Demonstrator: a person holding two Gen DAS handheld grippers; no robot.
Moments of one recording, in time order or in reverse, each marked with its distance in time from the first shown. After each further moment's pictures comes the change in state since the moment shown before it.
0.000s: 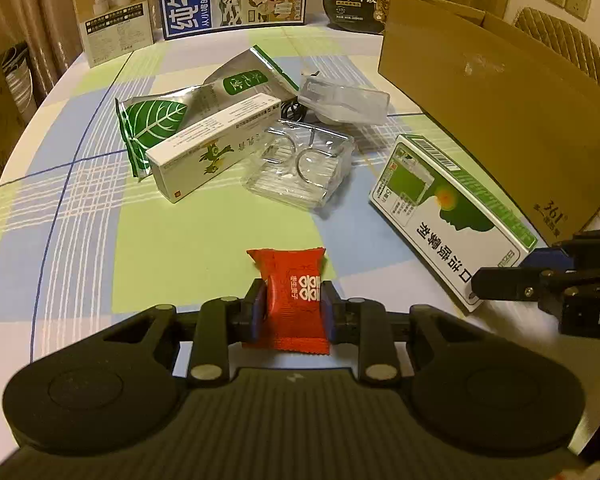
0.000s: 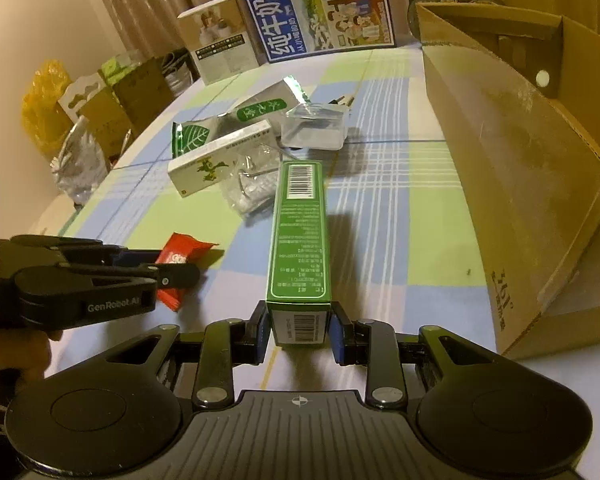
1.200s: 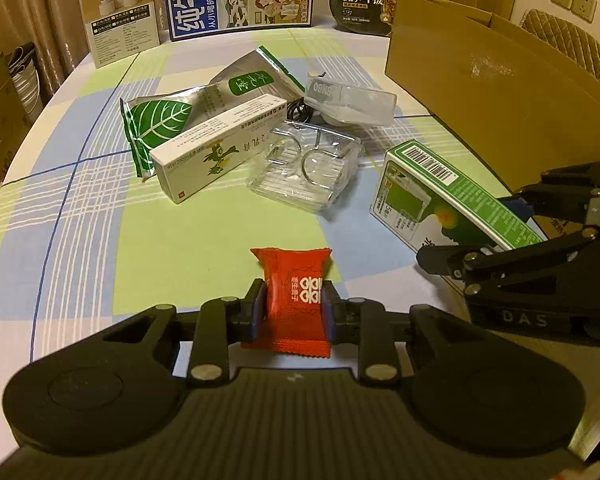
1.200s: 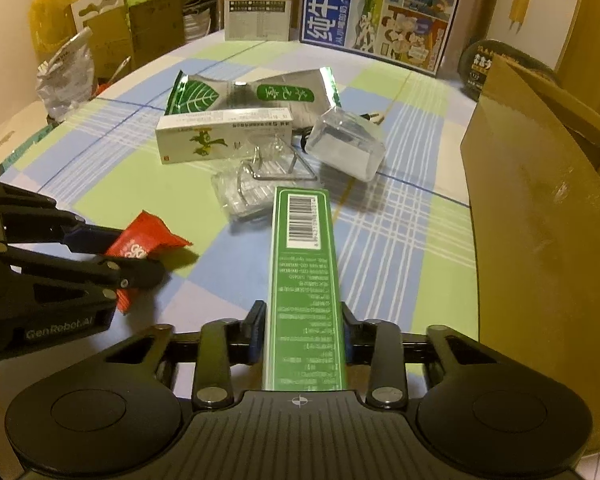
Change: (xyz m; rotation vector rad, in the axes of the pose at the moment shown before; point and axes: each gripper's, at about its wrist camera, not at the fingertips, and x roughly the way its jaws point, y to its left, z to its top) left arm 0.003 0.000 -0.001 -0.014 -0.008 0.019; right arm 0.052 0.032 0.024 -0.313 0.067 -0.163
